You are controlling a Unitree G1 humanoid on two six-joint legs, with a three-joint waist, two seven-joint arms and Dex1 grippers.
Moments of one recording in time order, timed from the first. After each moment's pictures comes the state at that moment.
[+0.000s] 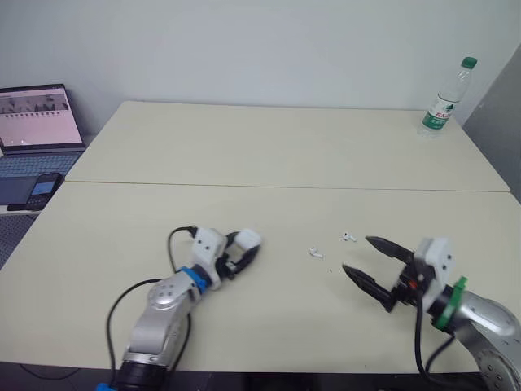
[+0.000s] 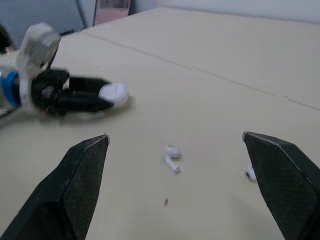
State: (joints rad) left arm -0.07 0.28 -0.09 -0.11 -0.27 0.19 -0.65; right arm 0.17 -0.52 -0.12 -0.62 0.62 0.47 0.60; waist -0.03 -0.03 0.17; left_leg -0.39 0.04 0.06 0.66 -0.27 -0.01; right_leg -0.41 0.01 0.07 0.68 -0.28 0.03
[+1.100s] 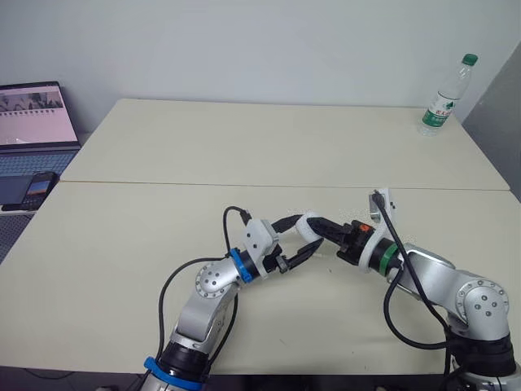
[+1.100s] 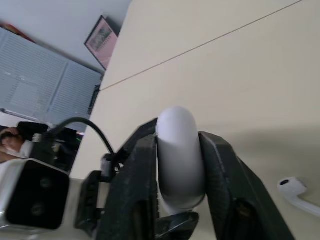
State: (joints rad) left arm -0.17 0.17 -0.25 -0.11 -0.22 -0.03 -0.72; right arm -0.24 -0.45 -0.06 -0.49 1.77 0.89 -0.48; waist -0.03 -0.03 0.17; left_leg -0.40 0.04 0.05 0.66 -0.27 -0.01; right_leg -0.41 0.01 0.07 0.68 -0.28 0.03
